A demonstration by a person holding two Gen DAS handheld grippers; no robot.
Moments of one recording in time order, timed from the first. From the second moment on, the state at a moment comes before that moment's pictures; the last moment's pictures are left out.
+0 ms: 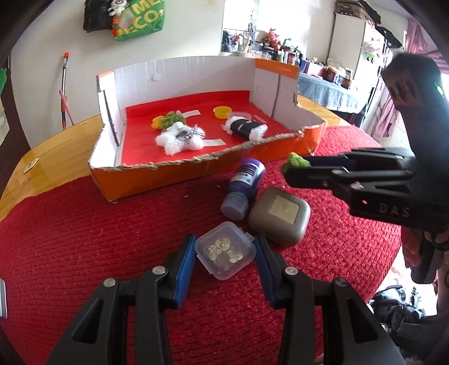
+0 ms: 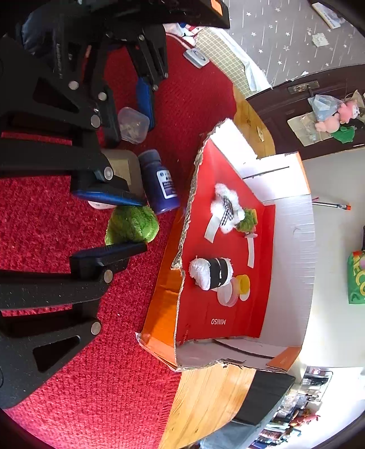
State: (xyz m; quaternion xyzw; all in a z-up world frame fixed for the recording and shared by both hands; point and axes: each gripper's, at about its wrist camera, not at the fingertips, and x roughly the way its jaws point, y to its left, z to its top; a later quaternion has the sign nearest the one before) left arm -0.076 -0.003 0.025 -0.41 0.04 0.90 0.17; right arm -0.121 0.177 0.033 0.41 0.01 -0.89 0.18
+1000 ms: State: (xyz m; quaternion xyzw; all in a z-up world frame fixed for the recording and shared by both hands) left arm -0.102 -0.016 0.067 -0.38 0.02 0.91 0.16; right arm -0.118 0.169 0.062 0.39 0.01 -0.90 0.21
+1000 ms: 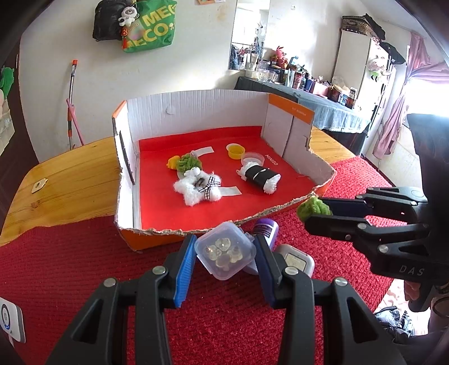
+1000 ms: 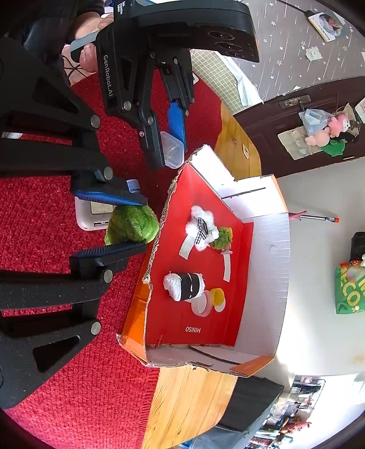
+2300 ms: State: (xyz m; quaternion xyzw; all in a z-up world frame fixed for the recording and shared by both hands) left arm -0.158 -0.017 0.079 -0.40 0.02 0.90 0.16; right arm -0.157 0.172 0.081 0.39 0.02 -0.90 0.22
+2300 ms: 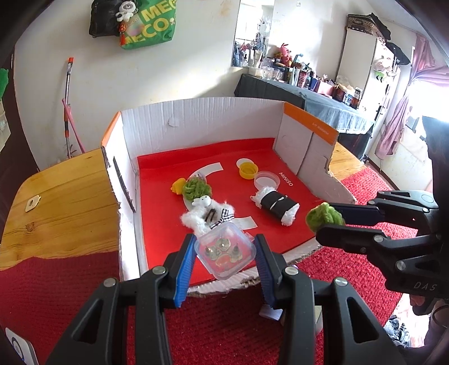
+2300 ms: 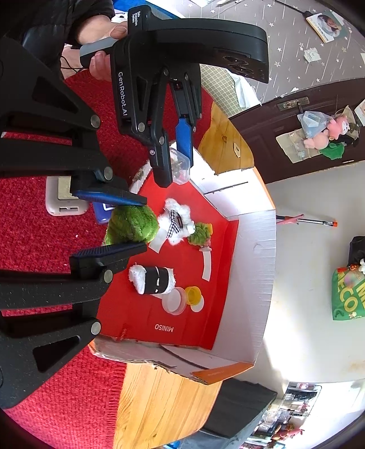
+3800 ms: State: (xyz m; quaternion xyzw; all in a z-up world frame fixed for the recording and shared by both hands) left arm -0.204 -0.011 0.036 -0.47 0.03 0.86 0.18; right arm -0.218 0.170 0.030 0.46 0.01 -0.86 0.22
